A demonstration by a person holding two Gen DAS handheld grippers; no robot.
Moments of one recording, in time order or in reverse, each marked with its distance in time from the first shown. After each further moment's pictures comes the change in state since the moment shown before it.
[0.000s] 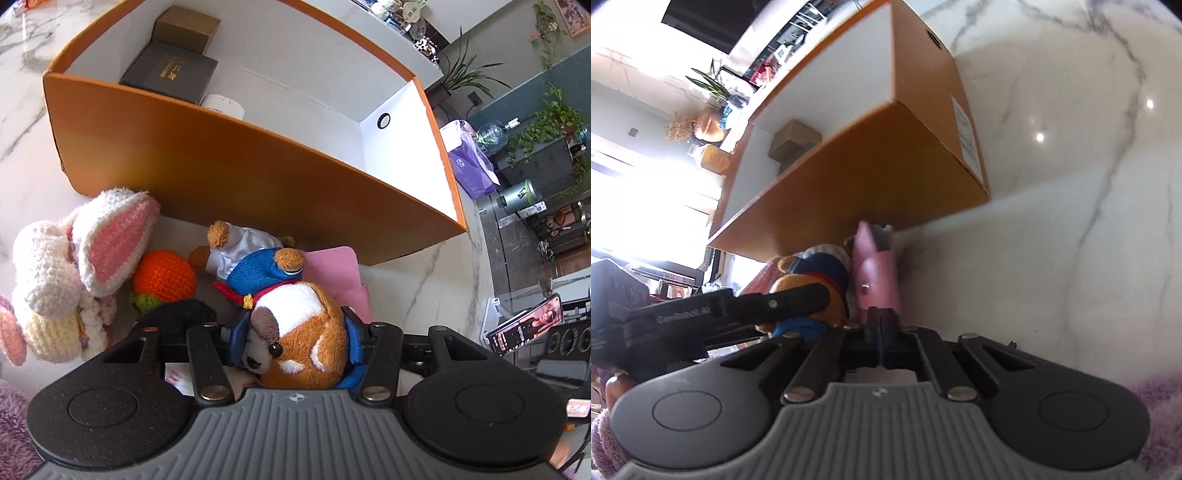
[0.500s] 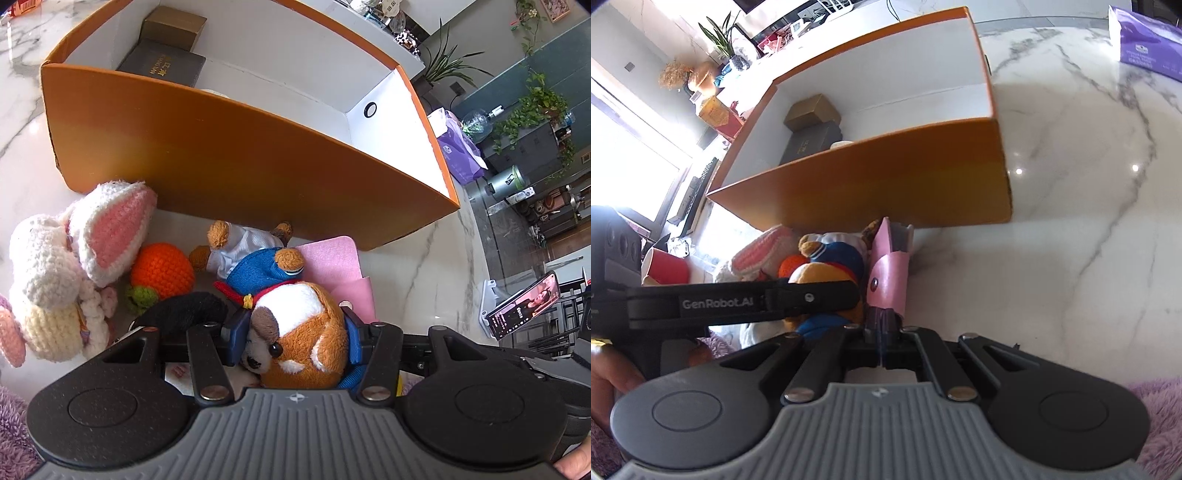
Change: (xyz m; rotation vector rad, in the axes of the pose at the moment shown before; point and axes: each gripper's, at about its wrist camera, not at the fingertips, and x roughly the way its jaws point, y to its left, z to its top) left arm 0.000 0.010 -0.010 0.048 -0.004 -0.049; right arm -0.001 0.054 -0.007 -0.213 0.011 -0.162
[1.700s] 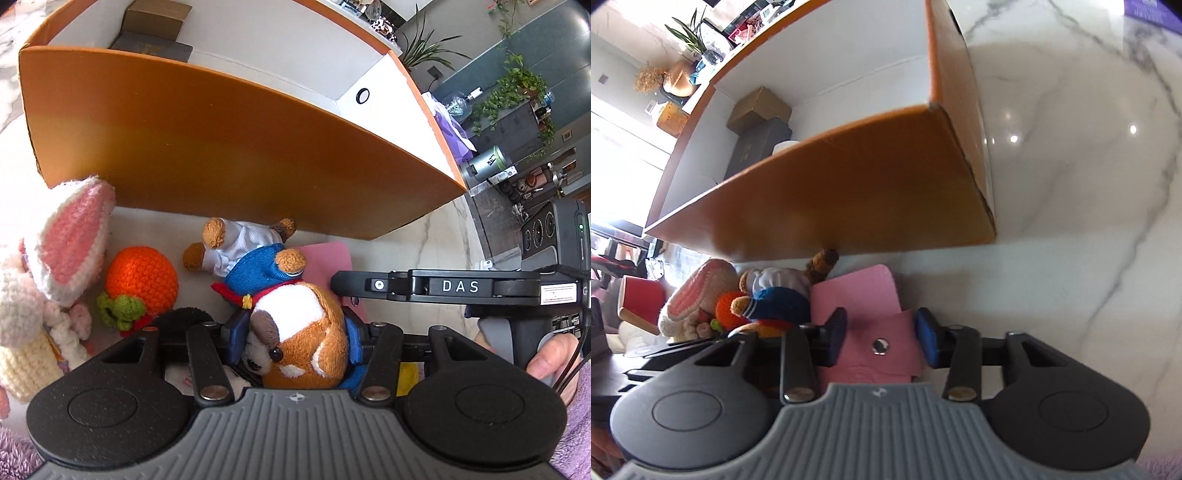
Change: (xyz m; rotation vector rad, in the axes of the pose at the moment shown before) left arm 0.011 0.016 0.004 0.077 0.034 -0.048; right arm 0.062 -0.047 0.039 0.103 0.105 0.014
